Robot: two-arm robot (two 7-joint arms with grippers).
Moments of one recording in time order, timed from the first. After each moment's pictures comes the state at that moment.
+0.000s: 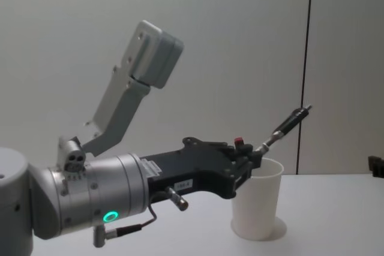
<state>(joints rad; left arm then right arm) -0.40 0.24 0.42 -1.26 -0.17 -0.17 -0.65 0.11 0.18 -0.03 -1.56 0.03 0.20 0.18</state>
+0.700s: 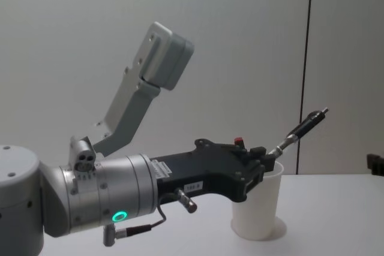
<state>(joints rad) -0.42 0.22 0.43 -1.23 -0.16 -0.18 -0.70 0.11 0.18 -0.02 -1.56 0.05 0.19 0.20</state>
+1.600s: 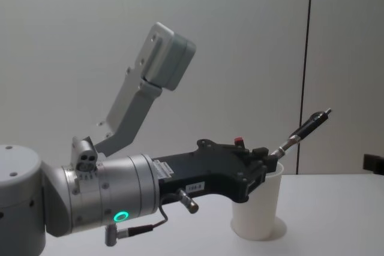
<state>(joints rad) -0.43 0.22 0.43 -1.22 -0.16 -0.19 -0.71 0.09 0.25 0.04 -1.56 0.32 0.24 0.48</state>
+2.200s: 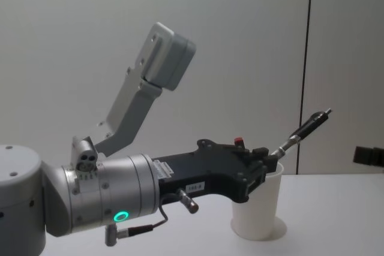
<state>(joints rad) -0.43 0.22 0.43 -1.22 -0.16 -0.19 -0.71 0.09 0.28 0.05 -1.54 0.53 0.35 0.65</state>
